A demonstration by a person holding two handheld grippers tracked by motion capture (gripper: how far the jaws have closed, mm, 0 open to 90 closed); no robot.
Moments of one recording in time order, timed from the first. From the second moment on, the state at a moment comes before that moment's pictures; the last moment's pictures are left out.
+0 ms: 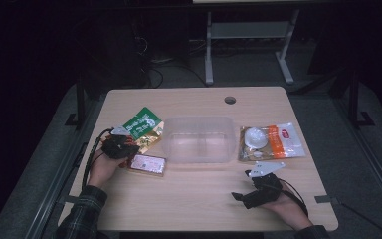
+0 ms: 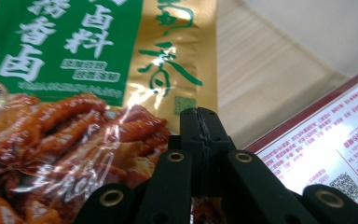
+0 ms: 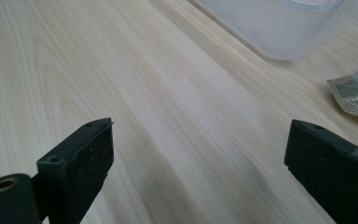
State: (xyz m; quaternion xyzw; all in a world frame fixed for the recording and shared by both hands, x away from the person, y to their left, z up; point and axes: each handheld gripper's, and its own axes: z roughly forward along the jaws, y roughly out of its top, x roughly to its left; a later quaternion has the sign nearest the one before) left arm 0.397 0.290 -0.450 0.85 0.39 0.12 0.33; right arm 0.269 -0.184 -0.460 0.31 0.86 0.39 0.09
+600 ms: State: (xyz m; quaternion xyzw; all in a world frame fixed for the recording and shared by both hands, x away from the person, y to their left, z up) left arm 0.365 0.294 -0.449 0.88 0.36 0.08 0.29; right arm 0.268 -0.183 -0.460 0.31 0.87 0.39 0.09
